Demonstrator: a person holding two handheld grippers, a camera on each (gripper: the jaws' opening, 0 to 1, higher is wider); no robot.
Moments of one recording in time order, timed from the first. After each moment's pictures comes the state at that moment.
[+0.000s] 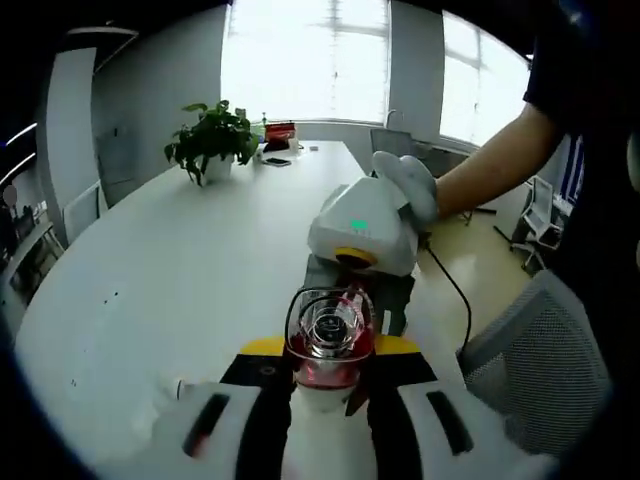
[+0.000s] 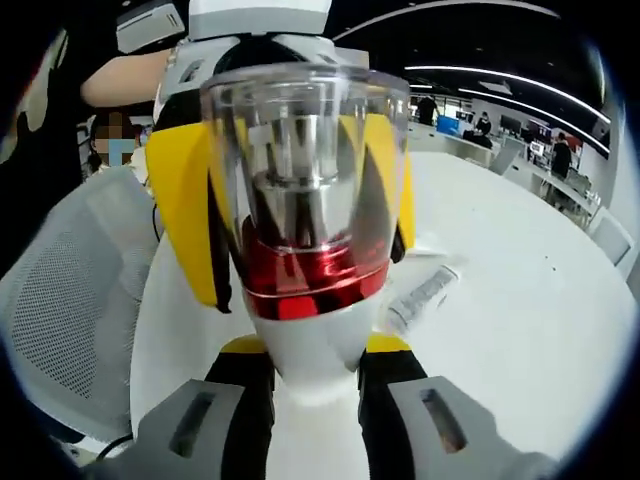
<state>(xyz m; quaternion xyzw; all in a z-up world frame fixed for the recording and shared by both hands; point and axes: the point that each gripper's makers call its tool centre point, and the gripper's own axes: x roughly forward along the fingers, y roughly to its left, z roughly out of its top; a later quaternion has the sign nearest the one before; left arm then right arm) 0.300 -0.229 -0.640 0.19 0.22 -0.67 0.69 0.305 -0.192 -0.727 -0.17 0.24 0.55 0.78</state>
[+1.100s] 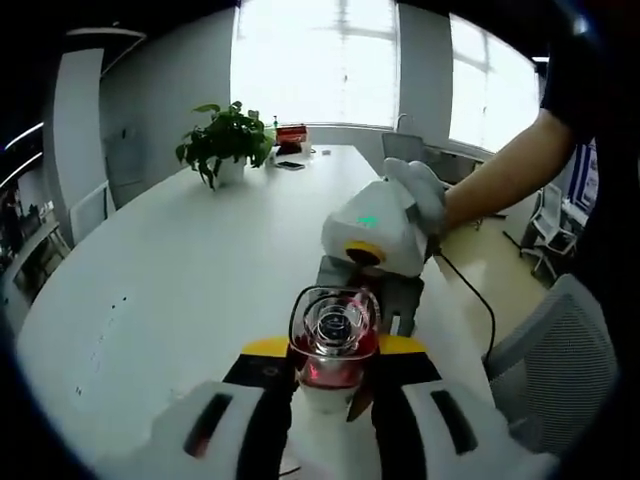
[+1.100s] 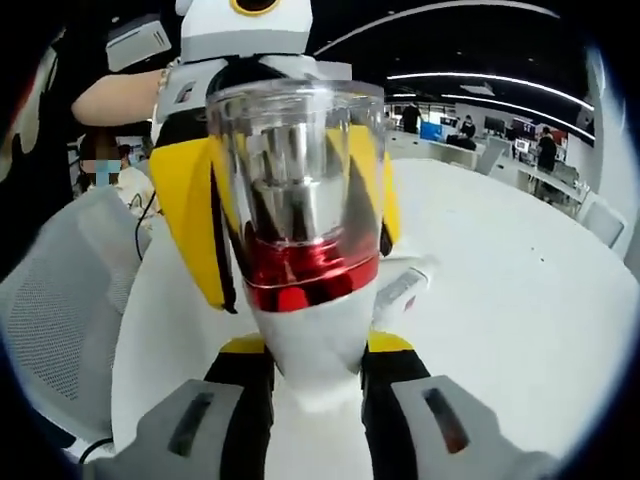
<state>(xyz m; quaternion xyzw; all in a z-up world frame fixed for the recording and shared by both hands) 0.327 -0.240 -0.640 0.18 0.21 -0.65 0.71 0.338 -0.203 -0.718 -0.12 0.22 0.51 0.82</state>
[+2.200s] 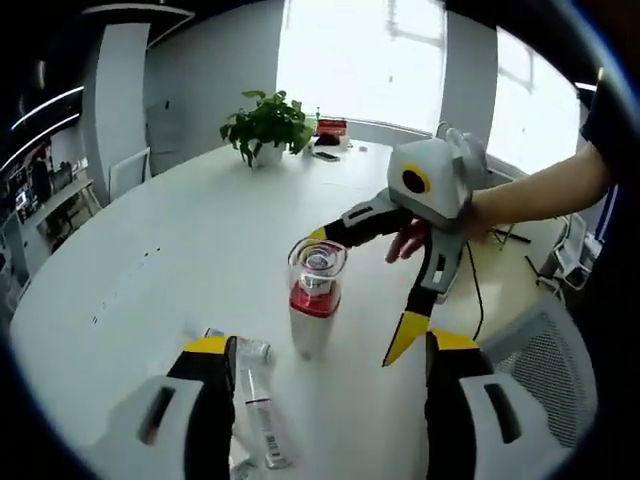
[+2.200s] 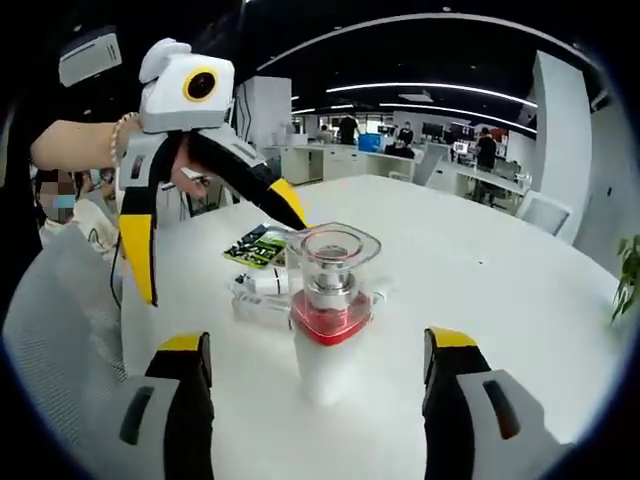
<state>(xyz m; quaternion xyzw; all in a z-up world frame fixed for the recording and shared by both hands) 0.290 -0.170 -0.615 0.14 0.27 -0.57 0.76 0.310 -0.218 -0.657 -0.11 0.20 0.40 0.89</state>
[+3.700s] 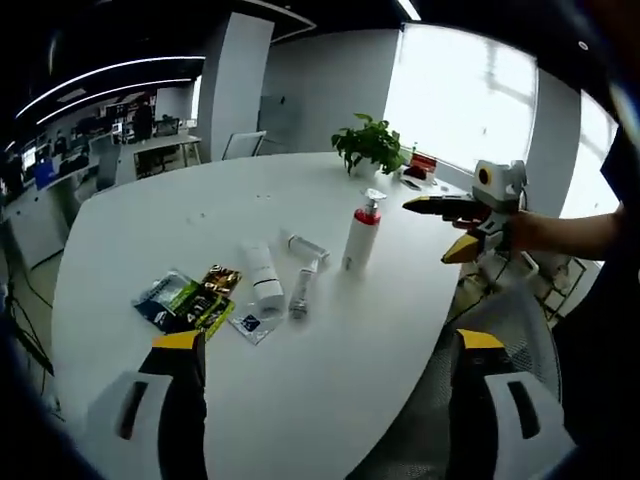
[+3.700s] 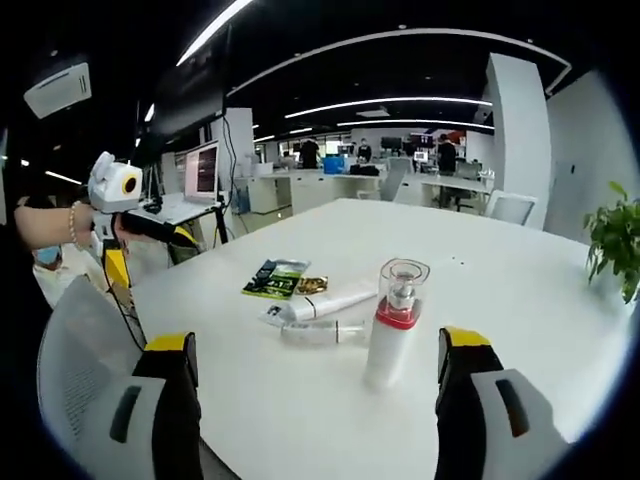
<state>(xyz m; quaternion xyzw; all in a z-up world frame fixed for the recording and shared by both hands) 0.202 0.019 -0.614 0.02 0.28 -0.39 0.88 0.234 -0.196 -0.618 -0.06 0.18 0.33 0.93</state>
